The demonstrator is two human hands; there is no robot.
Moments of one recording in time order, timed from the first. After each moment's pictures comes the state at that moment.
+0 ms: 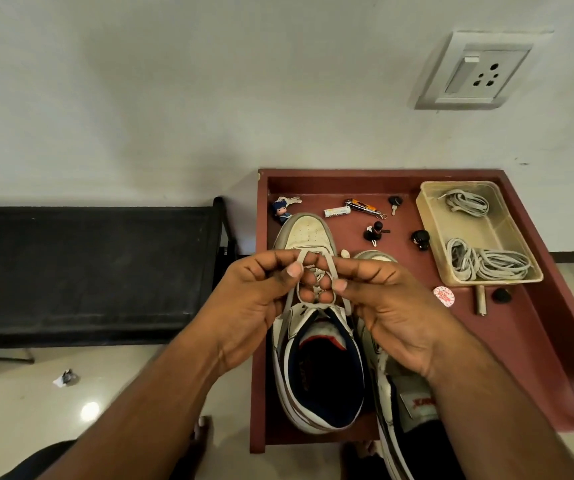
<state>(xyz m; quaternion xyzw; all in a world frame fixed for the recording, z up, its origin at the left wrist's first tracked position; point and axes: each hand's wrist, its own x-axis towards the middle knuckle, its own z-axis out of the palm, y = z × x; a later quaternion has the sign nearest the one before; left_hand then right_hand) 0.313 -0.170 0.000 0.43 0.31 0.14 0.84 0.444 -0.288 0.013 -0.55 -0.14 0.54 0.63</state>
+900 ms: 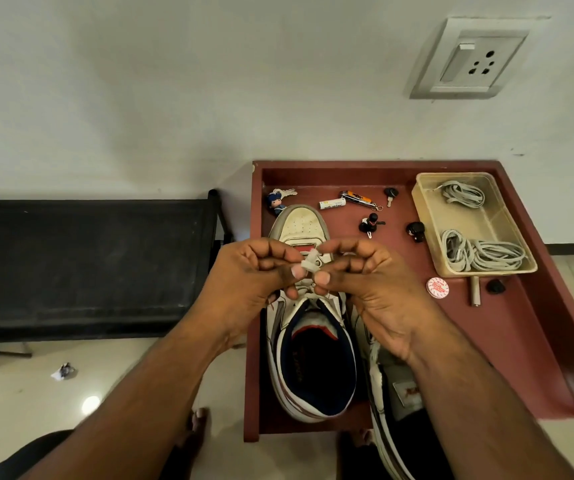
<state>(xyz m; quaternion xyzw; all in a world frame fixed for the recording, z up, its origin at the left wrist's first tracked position) 0.319 -0.168 -0.001 0.59 0.35 0.15 0.72 0.447 -0.284 0.004 -0.58 -0.13 0.49 0.63</state>
